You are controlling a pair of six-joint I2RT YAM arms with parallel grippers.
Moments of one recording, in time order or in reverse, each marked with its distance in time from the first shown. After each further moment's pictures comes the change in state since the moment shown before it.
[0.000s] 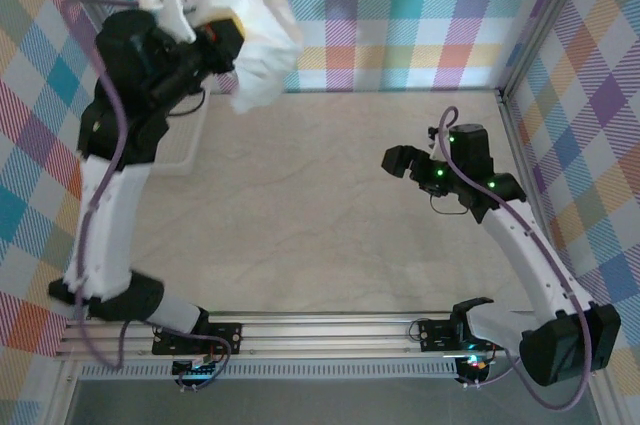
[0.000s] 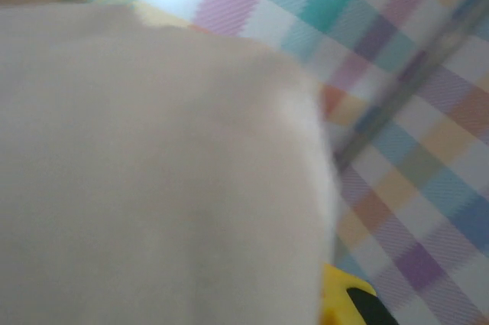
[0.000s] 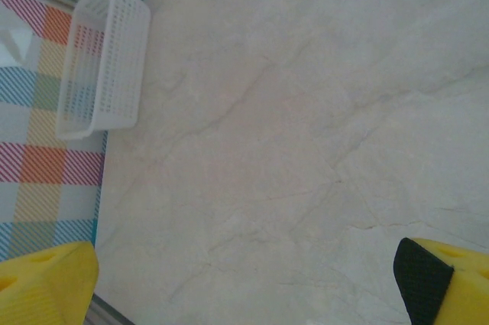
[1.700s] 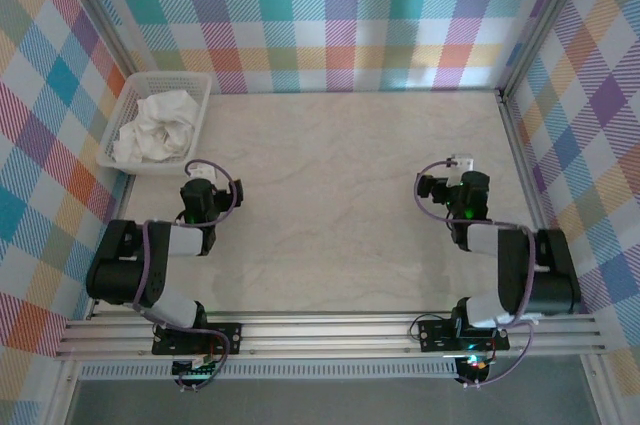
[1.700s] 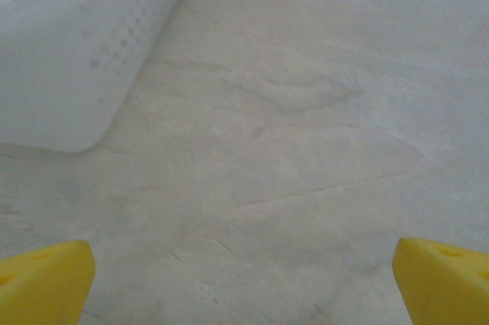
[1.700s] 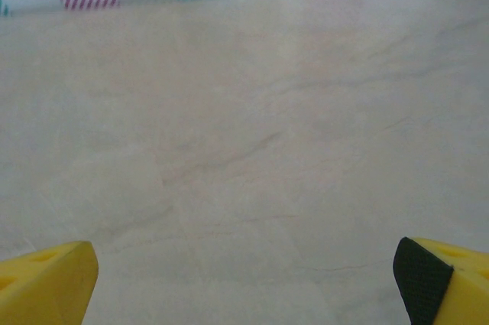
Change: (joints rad) left arm 0.303 0.032 -1.759 1.420 -0.287 0.403; right arm -0.272 0.283 -0.637 1.201 0.348 -0.549
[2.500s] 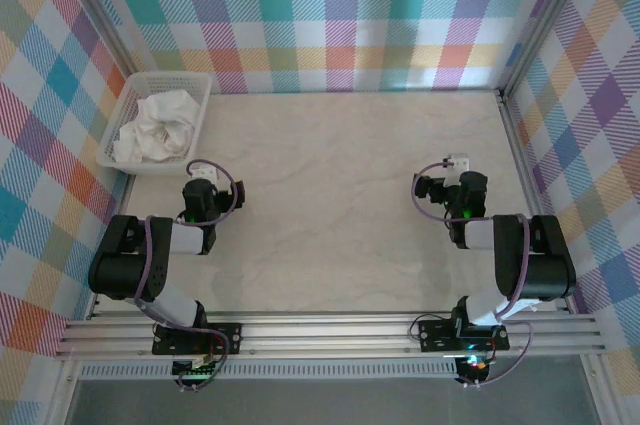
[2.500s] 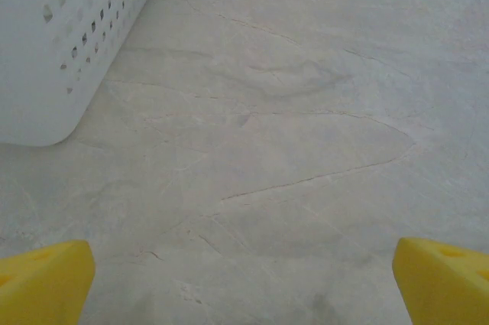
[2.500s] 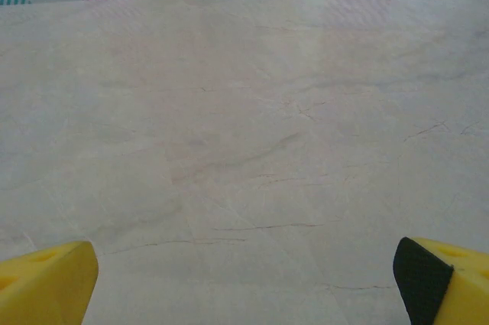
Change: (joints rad) left arm 0.008 0.088 0.003 0.062 0.064 0.014; right arm 0.000 0.168 0.004 0.150 -0.070 -0.042
